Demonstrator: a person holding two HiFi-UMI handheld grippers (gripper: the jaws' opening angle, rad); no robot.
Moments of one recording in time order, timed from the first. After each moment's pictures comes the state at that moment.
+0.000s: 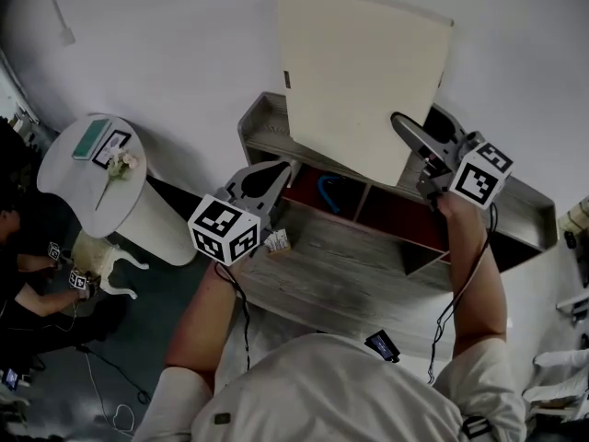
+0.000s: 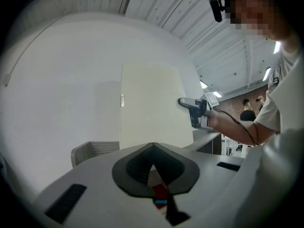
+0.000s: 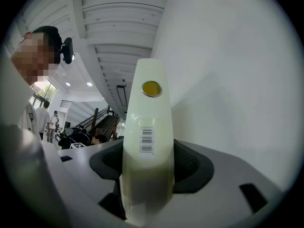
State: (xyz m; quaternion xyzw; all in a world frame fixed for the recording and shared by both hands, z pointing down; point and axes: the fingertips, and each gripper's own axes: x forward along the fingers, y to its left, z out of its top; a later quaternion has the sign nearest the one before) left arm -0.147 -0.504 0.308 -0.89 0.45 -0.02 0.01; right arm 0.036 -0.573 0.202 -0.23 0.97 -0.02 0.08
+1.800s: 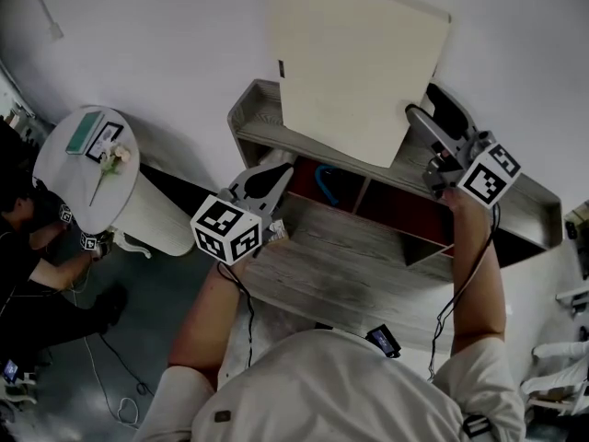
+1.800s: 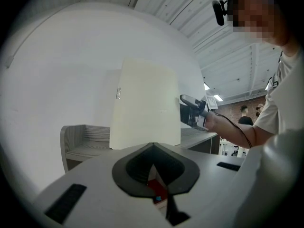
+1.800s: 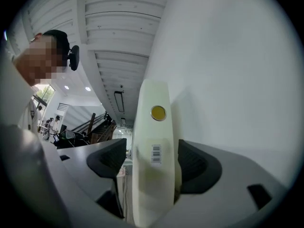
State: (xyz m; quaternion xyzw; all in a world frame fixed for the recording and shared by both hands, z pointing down) left arm -0.137 -0.519 0.347 -0.90 0.44 -0.01 -0.03; right arm 0.064 -0.598 0.215 -0.25 0.96 -0.01 0.13
